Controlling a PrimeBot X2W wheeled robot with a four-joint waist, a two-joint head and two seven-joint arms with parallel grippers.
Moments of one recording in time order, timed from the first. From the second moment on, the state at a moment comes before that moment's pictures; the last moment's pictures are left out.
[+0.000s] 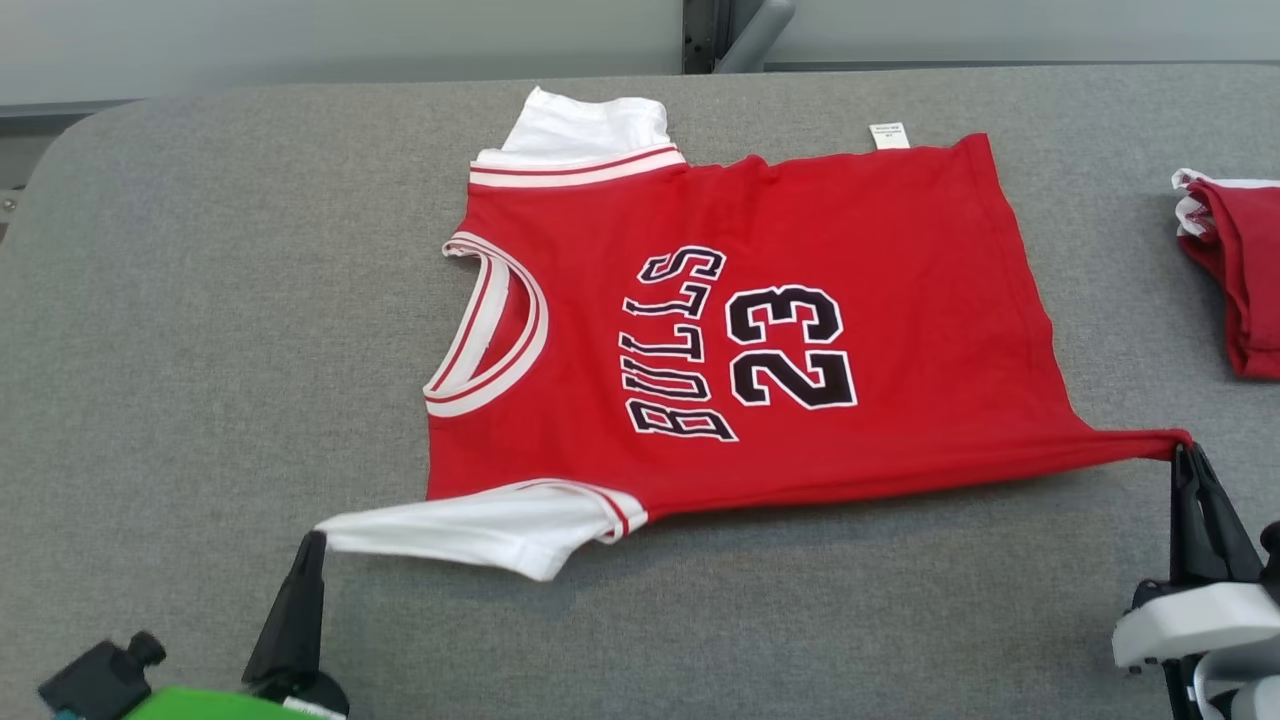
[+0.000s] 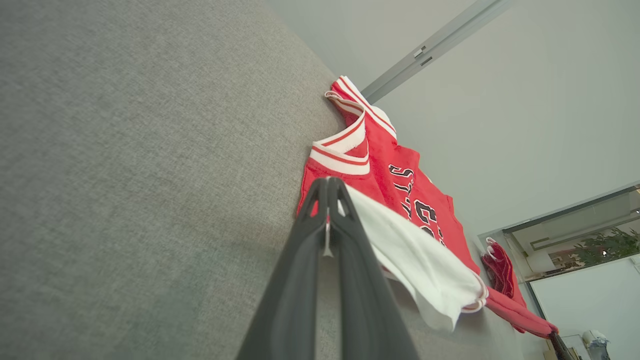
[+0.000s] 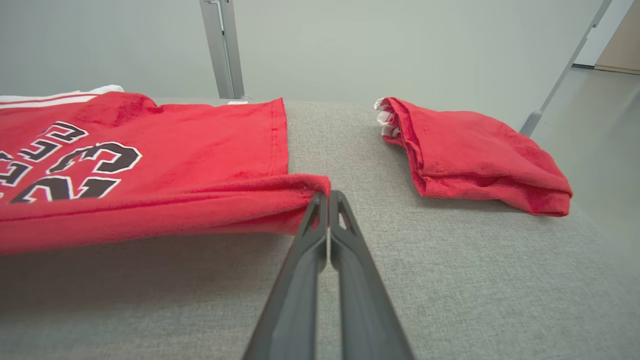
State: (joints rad) left arm 0.14 0.38 -0.28 0.03 -1.20 -0.13 -0.24; right arm 0.03 -0.14 -0.23 0.15 0.08 0.13 -0.26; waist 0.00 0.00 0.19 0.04
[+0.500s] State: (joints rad) left arm -0.29 0.30 -0.34 0.23 -1.19 -0.13 -0.23; right arm -0.27 -0.09 -0.20 0.35 0.04 0.13 -0.26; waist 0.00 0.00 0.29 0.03
